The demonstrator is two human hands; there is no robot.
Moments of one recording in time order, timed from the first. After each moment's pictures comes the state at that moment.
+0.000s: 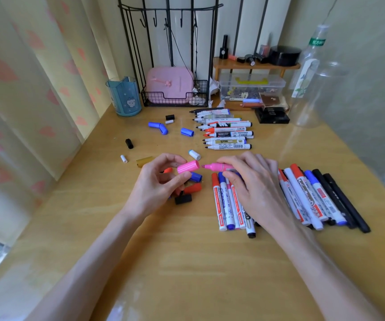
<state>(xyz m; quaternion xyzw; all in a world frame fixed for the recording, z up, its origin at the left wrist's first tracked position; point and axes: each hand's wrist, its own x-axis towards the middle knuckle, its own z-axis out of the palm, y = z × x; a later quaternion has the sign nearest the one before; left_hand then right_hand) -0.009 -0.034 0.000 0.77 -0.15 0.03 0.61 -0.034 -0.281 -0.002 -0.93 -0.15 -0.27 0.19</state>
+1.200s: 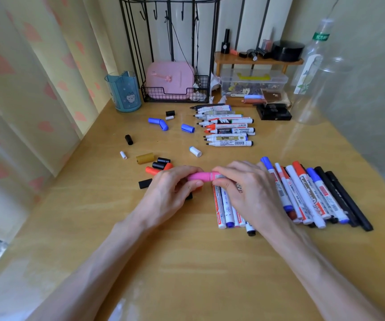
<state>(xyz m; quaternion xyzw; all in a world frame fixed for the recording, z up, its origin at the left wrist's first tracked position) -0.012 -0.045 -0.012 0.85 -0.30 0.11 0.41 -0.035 -0.269 -0.012 -0.91 -0.19 -0.28 0.25</state>
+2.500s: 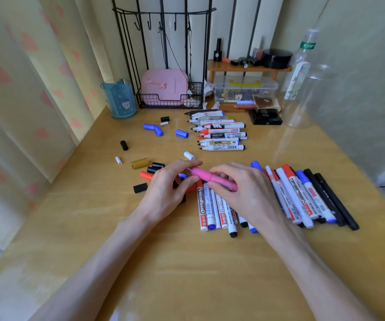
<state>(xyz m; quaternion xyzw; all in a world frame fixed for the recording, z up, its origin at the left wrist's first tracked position) 0.000 -0.060 -0.016 0.85 -0.27 0.12 0.44 -0.041 -0.275 0.007 -0.93 -0.16 -0.21 0.26</state>
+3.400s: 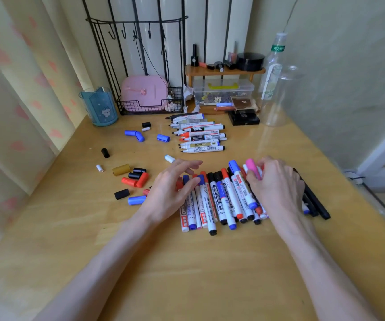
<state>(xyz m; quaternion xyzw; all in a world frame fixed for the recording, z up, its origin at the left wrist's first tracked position) 0.002 -0.101 -0.014 0.85 -0.31 0.10 0.41 -0.054 -0.339 0.020 -0.95 0.20 -0.21 0.12</state>
